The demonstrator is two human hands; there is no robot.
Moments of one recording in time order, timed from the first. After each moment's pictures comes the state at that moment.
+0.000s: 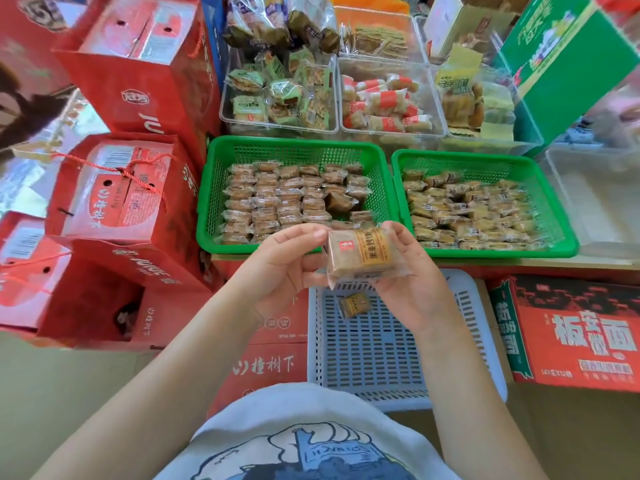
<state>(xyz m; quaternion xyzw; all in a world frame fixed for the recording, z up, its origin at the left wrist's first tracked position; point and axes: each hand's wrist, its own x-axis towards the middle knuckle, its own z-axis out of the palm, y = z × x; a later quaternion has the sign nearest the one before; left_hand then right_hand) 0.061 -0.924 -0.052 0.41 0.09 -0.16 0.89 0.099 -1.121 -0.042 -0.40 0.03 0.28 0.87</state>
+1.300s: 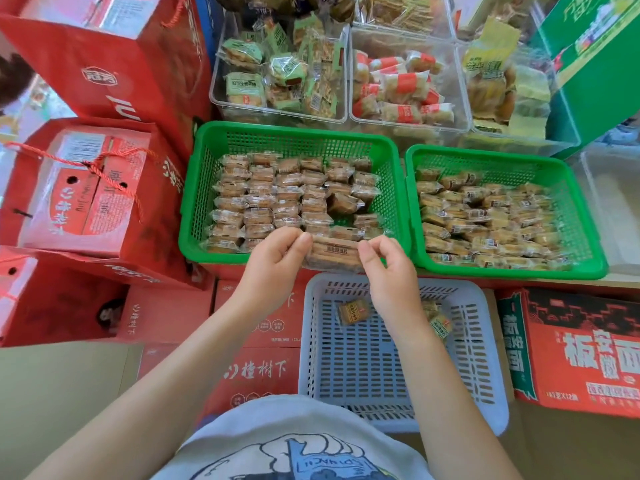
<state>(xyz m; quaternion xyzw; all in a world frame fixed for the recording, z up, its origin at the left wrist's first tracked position) 0.110 -0.918 -0.101 0.80 0.14 -0.01 0.58 0.155 -1.099 -0.102 -0.86 -0.01 0.14 0.49</state>
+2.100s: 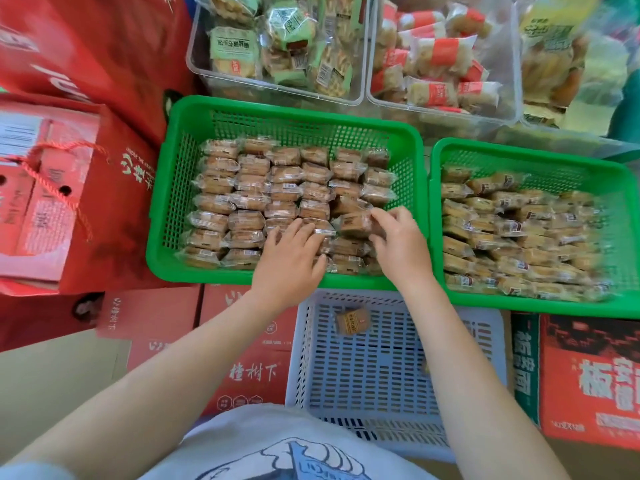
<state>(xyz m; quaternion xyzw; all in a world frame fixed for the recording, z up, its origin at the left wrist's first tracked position) 0.201 -0.925 -0.224 0.96 0.04 -0.17 0.22 0.292 -1.104 -0.194 -0.96 -0.16 0.14 0.18</state>
